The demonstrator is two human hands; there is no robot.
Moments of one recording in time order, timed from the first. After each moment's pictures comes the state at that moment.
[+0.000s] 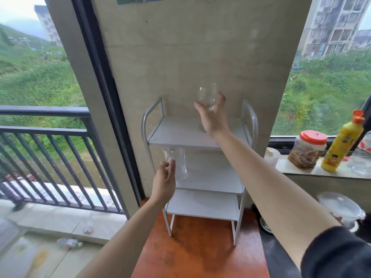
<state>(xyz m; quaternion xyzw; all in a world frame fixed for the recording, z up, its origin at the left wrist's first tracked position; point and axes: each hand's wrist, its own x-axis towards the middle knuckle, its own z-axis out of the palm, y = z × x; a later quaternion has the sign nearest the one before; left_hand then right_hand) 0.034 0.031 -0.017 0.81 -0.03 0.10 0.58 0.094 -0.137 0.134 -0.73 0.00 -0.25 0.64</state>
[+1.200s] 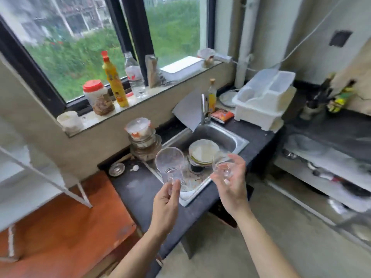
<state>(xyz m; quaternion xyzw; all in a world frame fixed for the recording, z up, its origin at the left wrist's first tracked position) -0.387 -0.311 -0.113 0.71 -0.34 -0.19 0.58 -0.524 -0.431 -0.102 -0.62 0.35 -0.46 0.53</state>
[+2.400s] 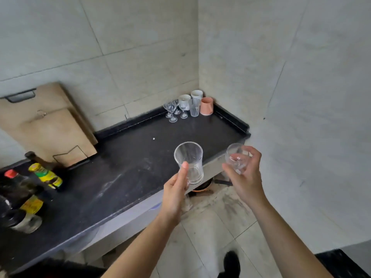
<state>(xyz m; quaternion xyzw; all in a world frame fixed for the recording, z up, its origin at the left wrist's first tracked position) -1.096 -0.845 -0.107 0.34 -0.56 -0.72 0.22 -1.245 -0.717 -0.100 -0.22 0.74 -0.63 0.12</state>
